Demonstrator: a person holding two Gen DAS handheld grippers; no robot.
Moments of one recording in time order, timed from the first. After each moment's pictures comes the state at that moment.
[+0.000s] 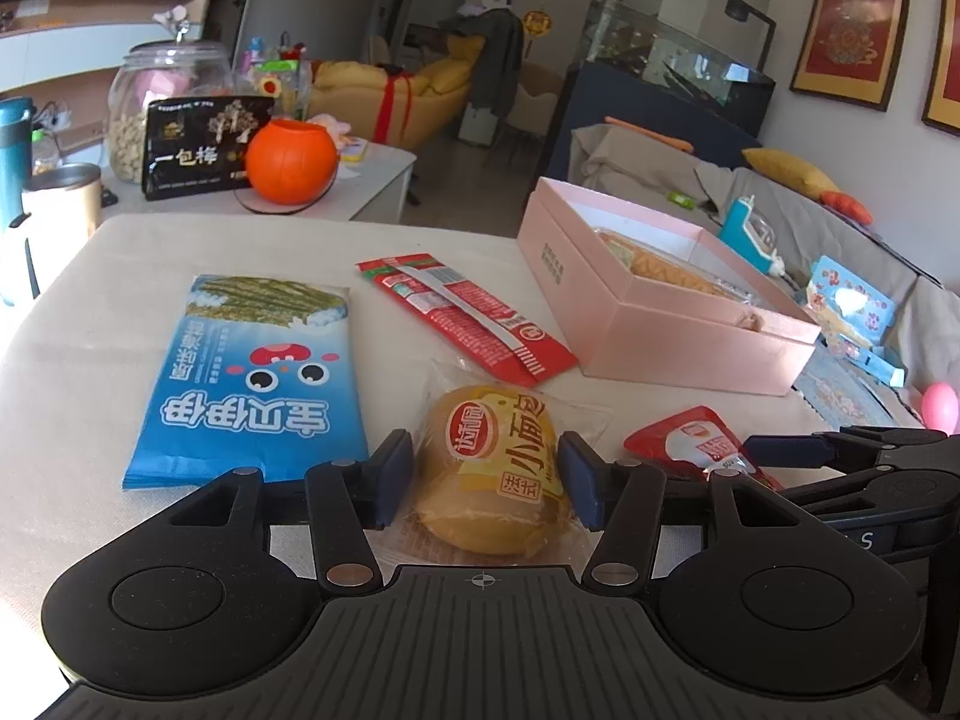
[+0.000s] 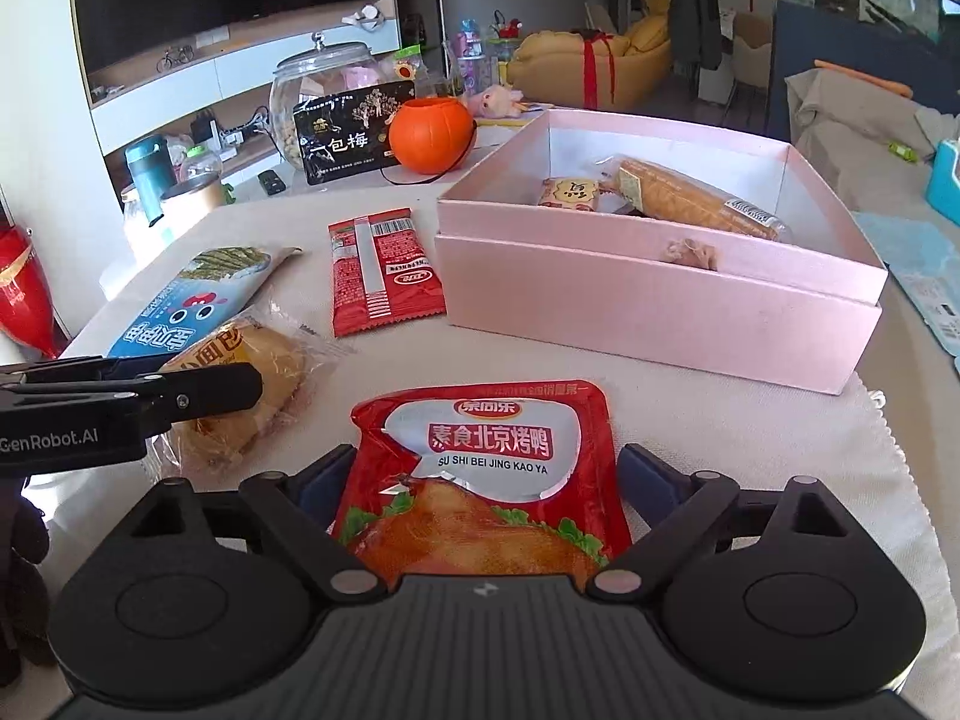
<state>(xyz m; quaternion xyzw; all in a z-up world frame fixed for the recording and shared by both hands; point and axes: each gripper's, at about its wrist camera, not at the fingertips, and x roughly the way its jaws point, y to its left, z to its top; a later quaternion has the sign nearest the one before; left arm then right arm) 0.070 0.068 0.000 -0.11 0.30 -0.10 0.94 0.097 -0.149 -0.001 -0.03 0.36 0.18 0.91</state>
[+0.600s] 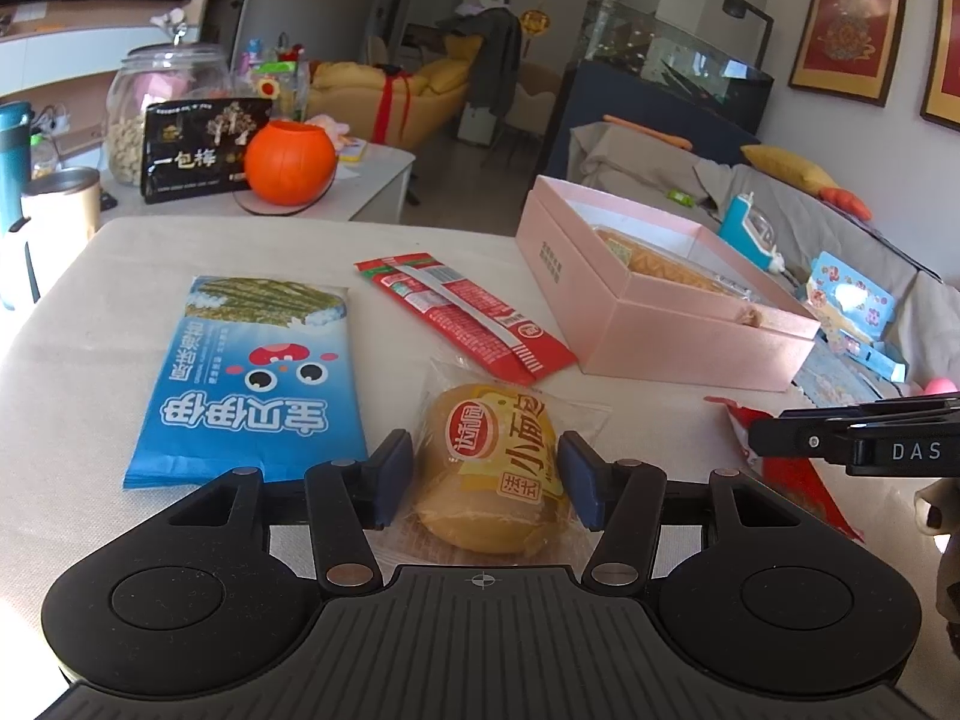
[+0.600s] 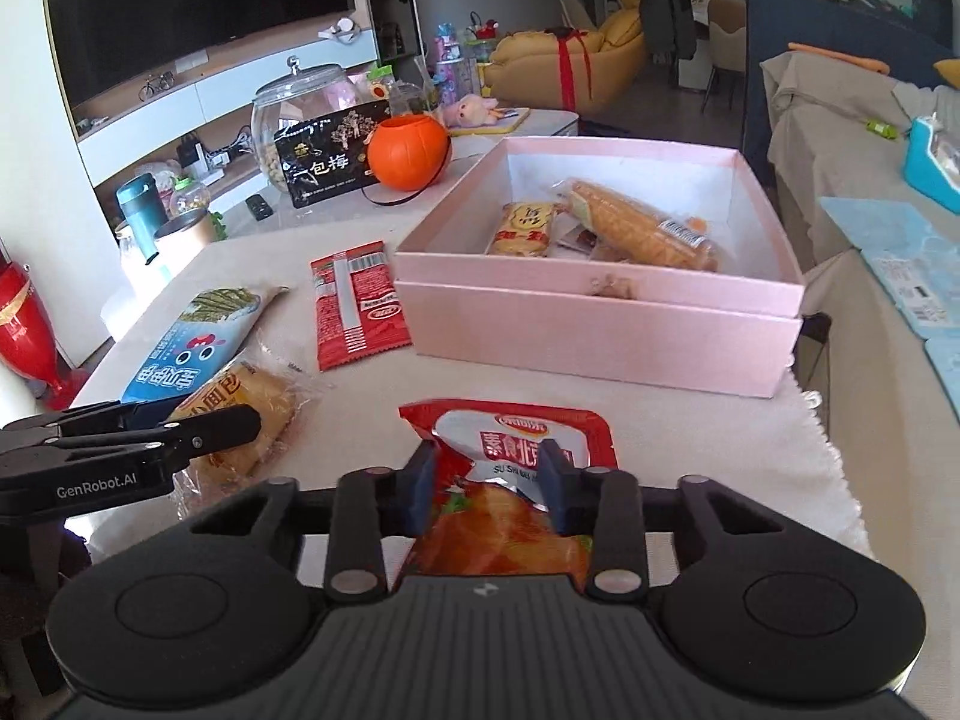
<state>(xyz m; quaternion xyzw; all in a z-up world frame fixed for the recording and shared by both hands) 0.070 0.067 -0.001 -0.10 0.30 -0.10 0.94 0.089 -0.177 0.031 -0.01 0.37 0.17 0.92</state>
